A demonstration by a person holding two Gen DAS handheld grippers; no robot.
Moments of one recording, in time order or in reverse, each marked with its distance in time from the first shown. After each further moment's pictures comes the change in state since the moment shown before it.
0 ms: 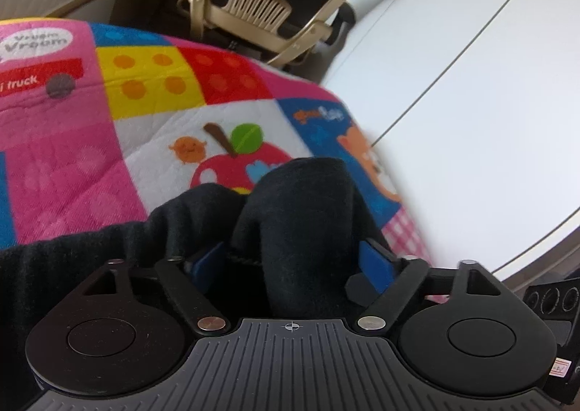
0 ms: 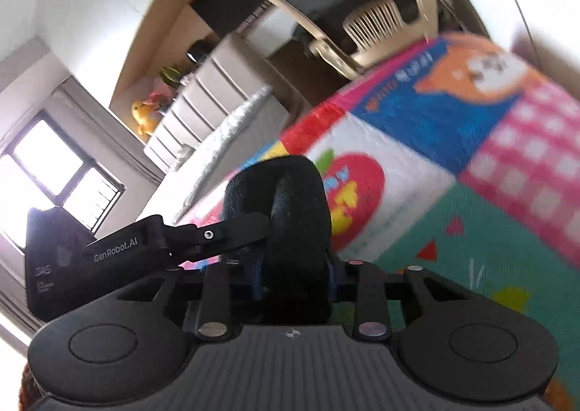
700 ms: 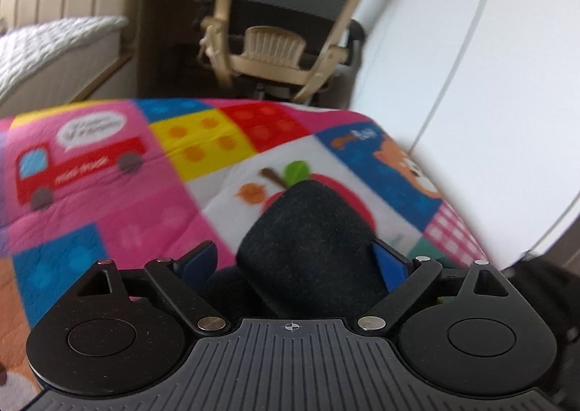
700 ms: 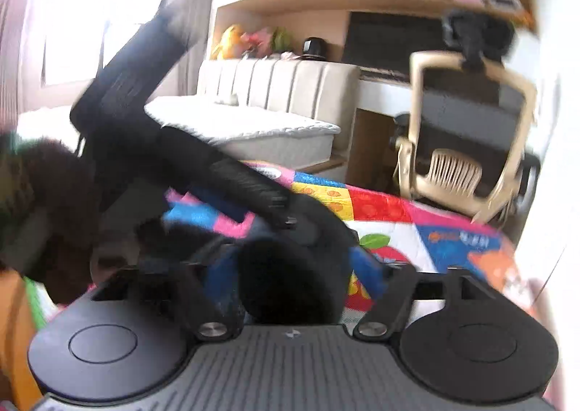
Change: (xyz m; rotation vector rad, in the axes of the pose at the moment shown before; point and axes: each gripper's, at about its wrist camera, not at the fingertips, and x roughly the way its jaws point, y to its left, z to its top) left arm -0.045 0.000 -0.001 0.189 -0.080 0.215; right arm -0.027 0.111 -0.053 -0.752 -0.091 -0.080
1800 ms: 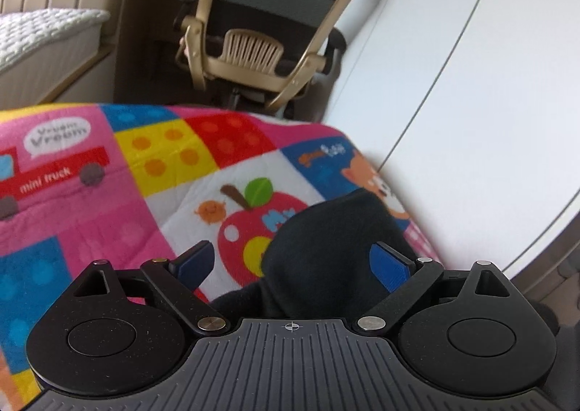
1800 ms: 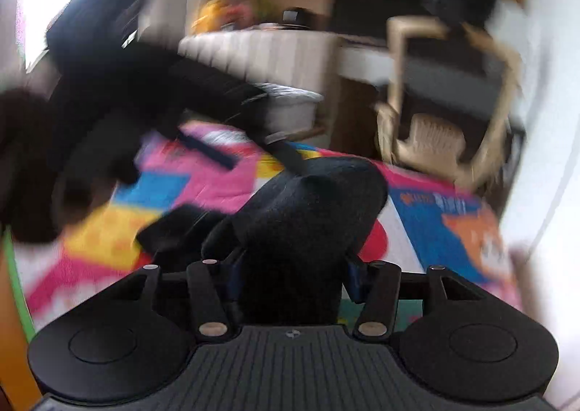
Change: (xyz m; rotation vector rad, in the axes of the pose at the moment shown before) left arm -0.001 -0.021 0.016 -0.014 -0.014 -0.101; right arm 0.002 0.005 -0.016 -0.140 0.103 -0.070
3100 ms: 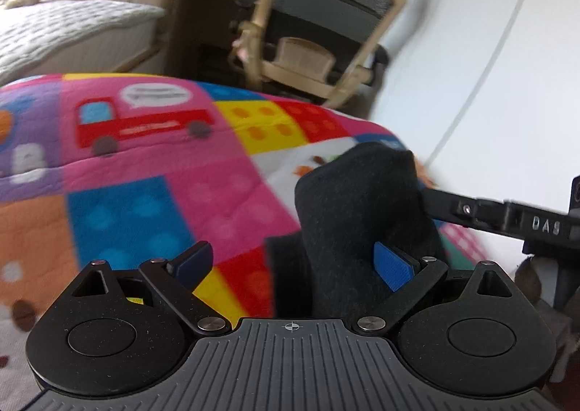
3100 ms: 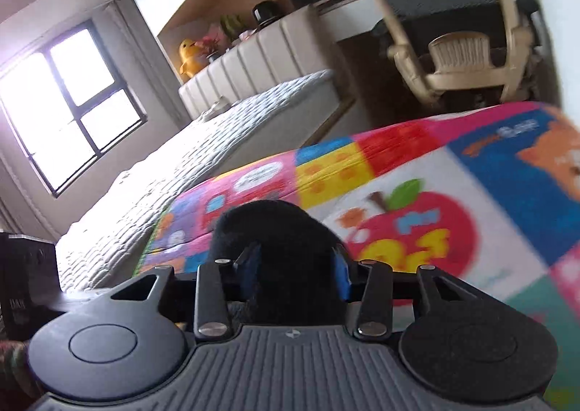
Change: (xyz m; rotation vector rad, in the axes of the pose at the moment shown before) left arm -0.048 0.077 -0.056 -0.086 -0.056 0.106; right arm 0.073 -0.055 0.036 0.581 0.049 0.280
